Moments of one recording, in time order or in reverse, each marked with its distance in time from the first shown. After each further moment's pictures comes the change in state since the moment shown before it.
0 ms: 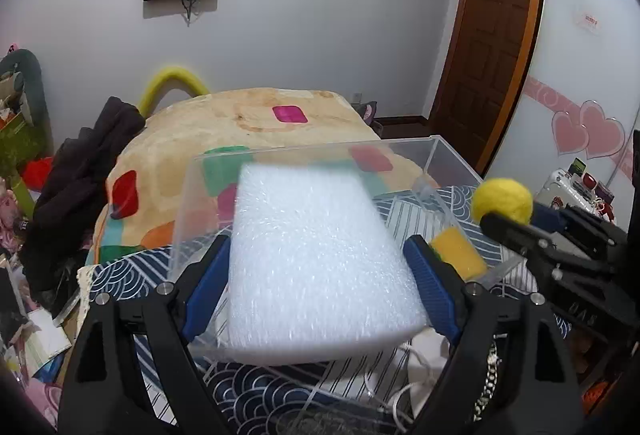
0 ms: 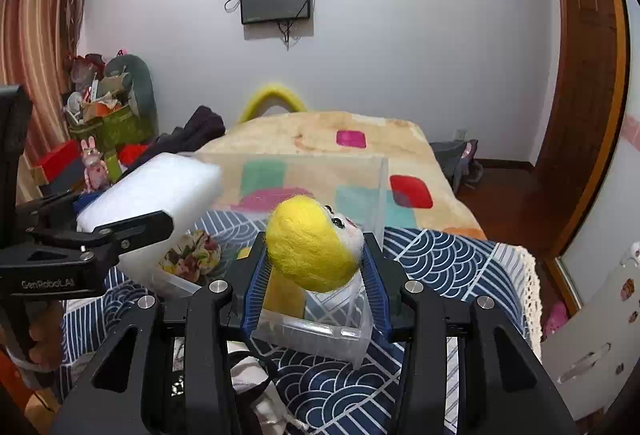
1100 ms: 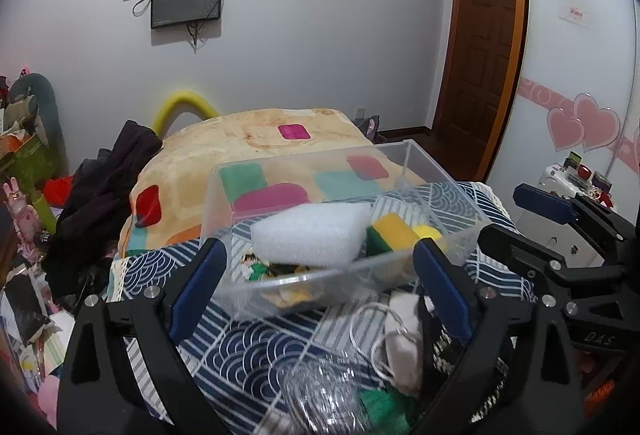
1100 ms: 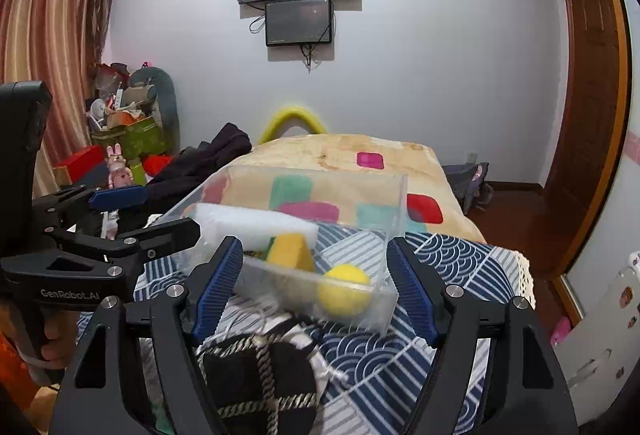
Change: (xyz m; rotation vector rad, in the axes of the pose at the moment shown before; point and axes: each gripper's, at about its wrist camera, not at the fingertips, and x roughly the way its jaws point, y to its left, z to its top) left arm -0.069 -0.018 -0.023 0.053 -0.071 0.047; right arm -0.050 0.017 -0.002 -0.034 -0.084 0.049
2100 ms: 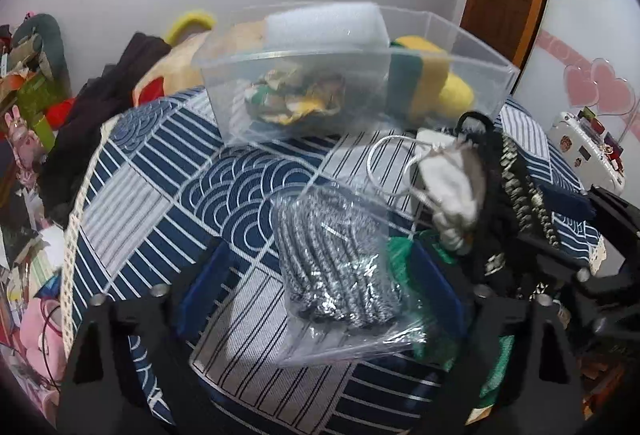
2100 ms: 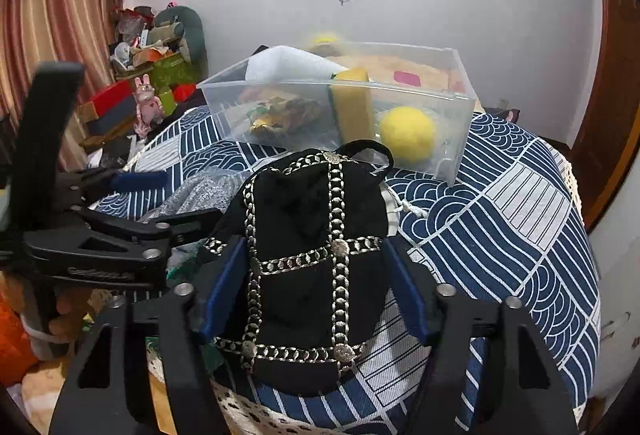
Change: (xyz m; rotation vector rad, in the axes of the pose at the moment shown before) left arm 0.021 0.001 -0.106 -0.074 0.255 0.018; right arm 0.010 0.026 -0.081 -0.025 0.213 0.110
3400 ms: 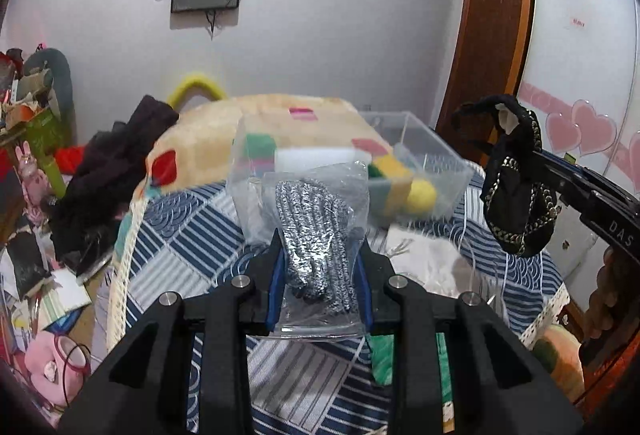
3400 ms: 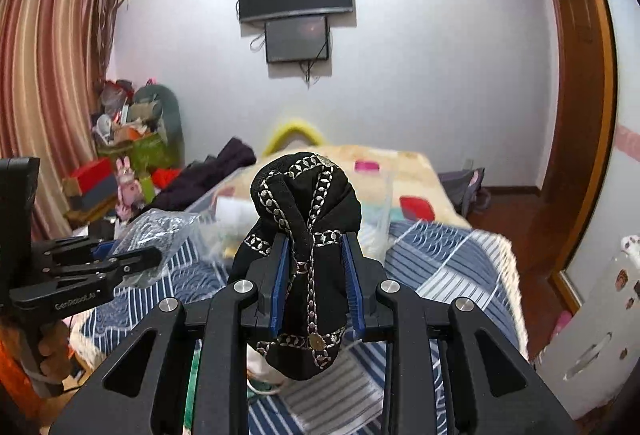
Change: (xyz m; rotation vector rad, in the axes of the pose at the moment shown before) left arm -0.087 -0.004 0.037 0.012 -0.255 -0.019; right arm -0.071 -0.018 0.049 0.048 -0.300 -0.115
